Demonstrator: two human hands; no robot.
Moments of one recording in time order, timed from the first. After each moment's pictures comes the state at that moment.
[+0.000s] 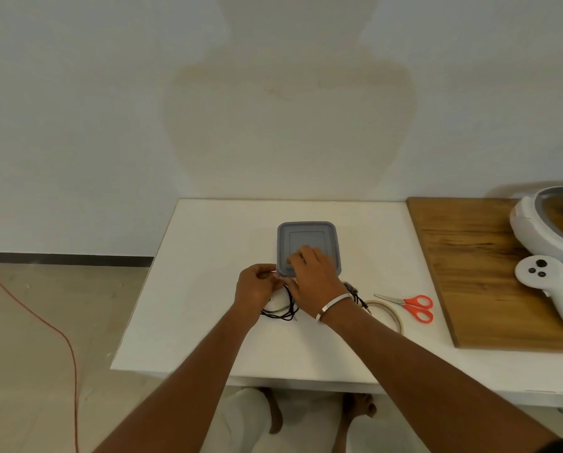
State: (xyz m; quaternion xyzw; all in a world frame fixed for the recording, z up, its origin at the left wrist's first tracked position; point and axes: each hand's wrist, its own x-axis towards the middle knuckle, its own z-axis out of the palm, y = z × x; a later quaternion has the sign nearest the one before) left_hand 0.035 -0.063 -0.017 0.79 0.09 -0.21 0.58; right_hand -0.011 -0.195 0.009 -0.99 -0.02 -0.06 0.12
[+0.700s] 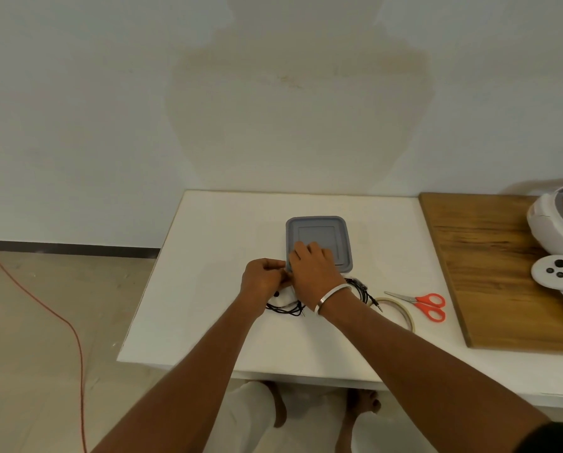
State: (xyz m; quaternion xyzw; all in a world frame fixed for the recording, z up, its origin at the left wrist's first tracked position) left_hand 0.044 -0.061 -0.020 0.76 0.12 -0.24 0.59; right_hand 0.006 -0.178 0.005 -1.00 -0.06 0.00 -0.04
